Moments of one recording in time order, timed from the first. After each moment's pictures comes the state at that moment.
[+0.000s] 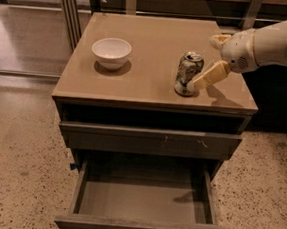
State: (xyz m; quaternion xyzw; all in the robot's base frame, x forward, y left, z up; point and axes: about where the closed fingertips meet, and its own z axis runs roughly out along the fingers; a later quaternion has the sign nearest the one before) arm 0.646 -0.147 0.912 -0.53 0.70 0.18 0.43
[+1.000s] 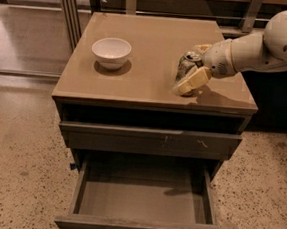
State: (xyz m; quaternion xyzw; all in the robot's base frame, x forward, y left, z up) arm 0.669 -0.118 0.871 -0.53 0.71 0.22 0.42
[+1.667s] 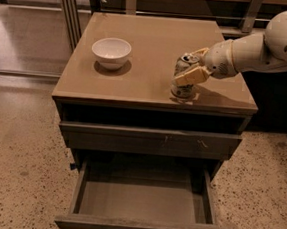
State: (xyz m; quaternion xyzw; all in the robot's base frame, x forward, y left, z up) arm 0.669 -0.118 0.871 -0.53 0.71 0.22 0.42
